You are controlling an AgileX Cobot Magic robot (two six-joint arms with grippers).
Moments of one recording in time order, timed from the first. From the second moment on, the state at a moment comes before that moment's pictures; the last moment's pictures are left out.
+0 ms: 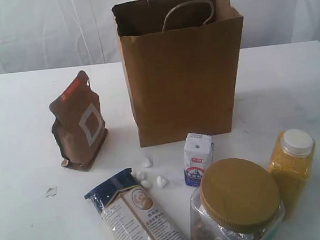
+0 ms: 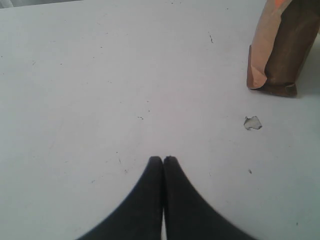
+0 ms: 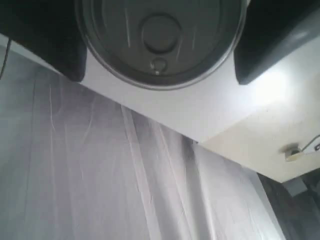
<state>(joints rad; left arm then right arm) 0.00 0.00 0.02 -0.10 0.42 0.16 0.39 1.56 -1.83 0.83 0.73 -0.52</state>
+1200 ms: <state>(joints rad) 0.00 0.00 0.02 -0.10 0.42 0.16 0.39 1.68 -1.78 0.44 0.51 -0.41</state>
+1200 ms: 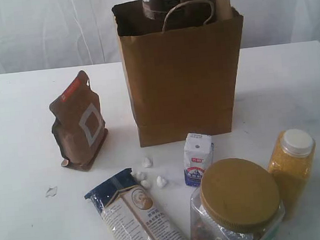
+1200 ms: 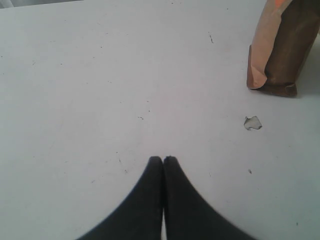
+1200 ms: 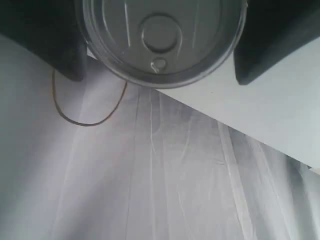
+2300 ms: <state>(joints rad) 0.00 0.00 0.02 -0.10 0.42 0.16 0.39 1.77 -1.78 0.13 0.73 -0.23</state>
